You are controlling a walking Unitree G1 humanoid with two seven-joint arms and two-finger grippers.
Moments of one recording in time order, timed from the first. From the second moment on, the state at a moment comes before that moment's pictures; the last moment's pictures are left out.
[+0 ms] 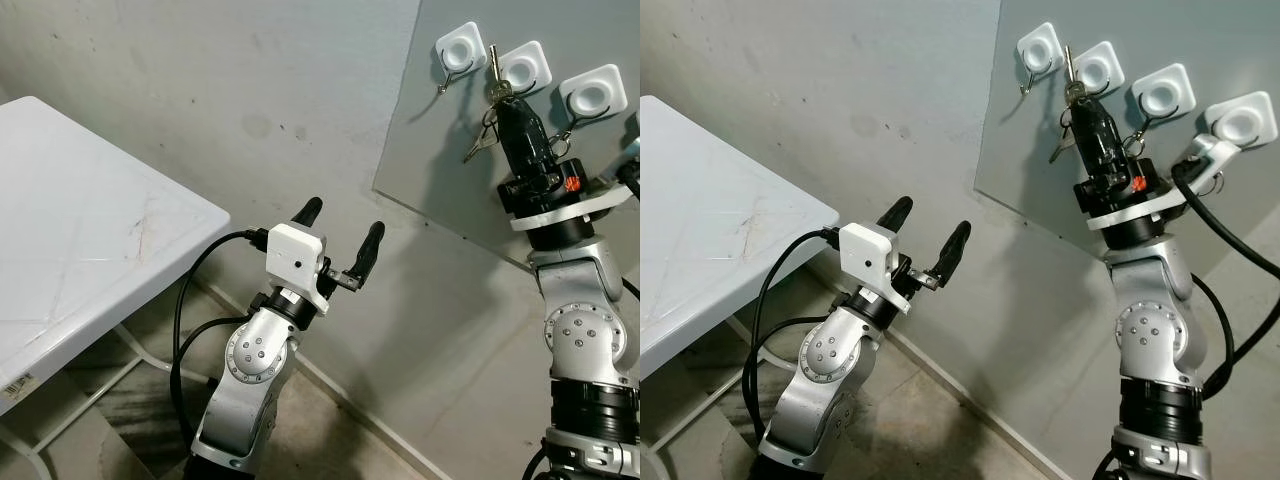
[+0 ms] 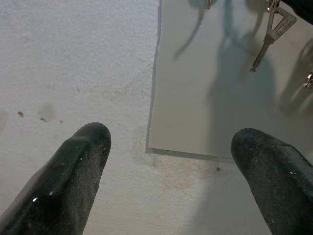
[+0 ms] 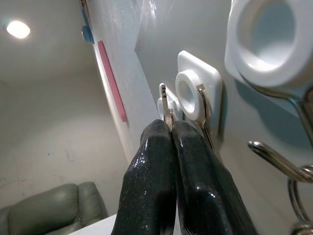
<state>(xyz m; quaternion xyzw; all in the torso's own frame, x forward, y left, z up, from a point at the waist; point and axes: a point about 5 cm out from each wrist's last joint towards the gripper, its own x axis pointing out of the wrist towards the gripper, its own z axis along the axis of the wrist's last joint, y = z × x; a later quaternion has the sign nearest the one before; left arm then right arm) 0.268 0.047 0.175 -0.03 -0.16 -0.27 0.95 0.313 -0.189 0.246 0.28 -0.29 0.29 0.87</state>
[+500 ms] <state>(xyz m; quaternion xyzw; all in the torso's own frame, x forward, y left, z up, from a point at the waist) 0.268 0.048 0.175 -0.03 -0.16 -0.27 0.95 0.318 -0.187 0.248 0.25 -0.28 0.29 0.88</state>
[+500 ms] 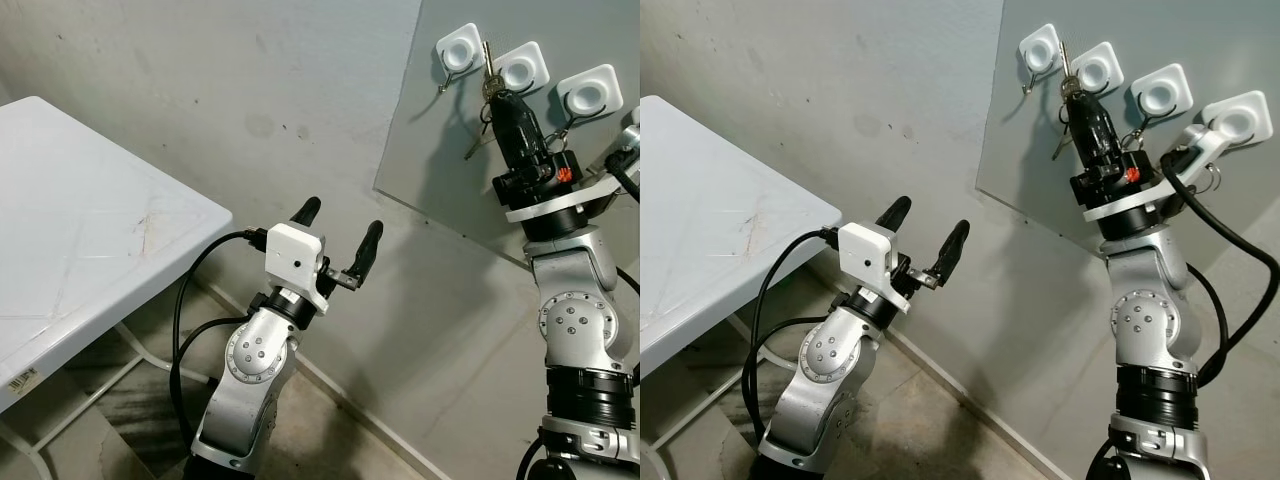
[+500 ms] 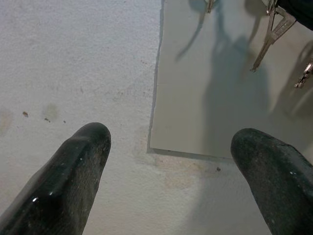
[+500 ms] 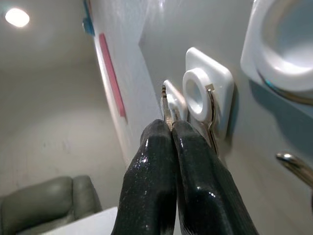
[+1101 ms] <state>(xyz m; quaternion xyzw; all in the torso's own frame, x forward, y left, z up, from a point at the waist) 0.266 0.047 0.174 -0.03 -0.16 -0.27 0.95 0.321 -0.189 0.249 0.13 -0.23 0.29 0.92</state>
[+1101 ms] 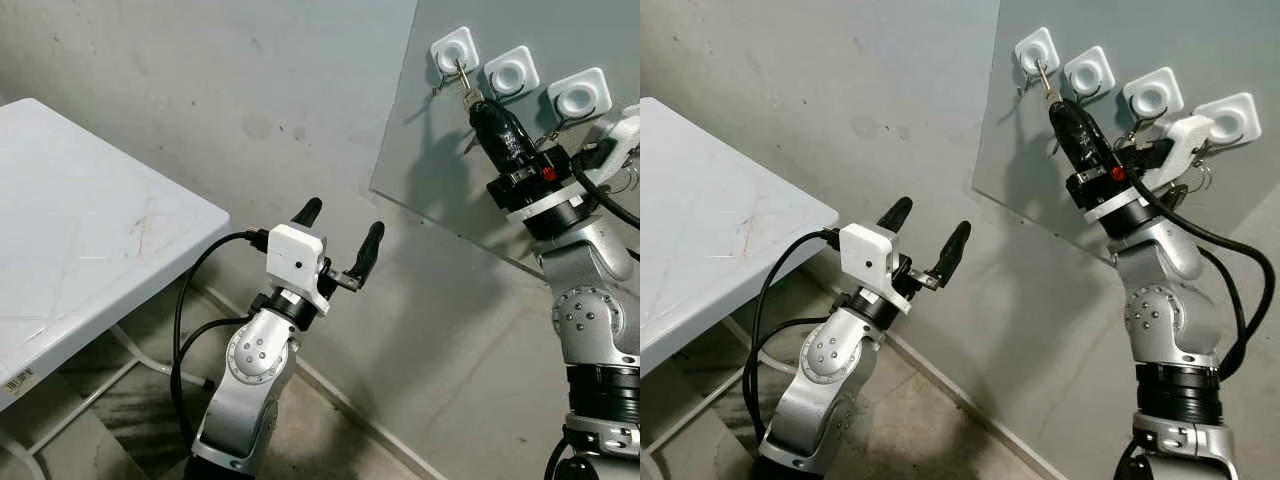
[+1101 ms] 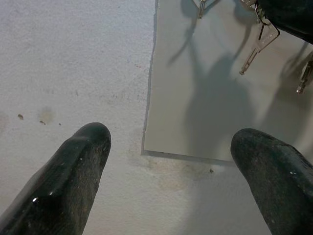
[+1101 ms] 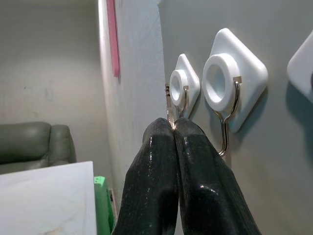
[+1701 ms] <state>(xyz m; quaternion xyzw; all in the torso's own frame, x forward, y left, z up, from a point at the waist) 0.264 0.044 0.171 -0.03 -0.15 -0.27 0.95 0.326 -0.191 0.247 0.08 -0.20 0.26 0.94</state>
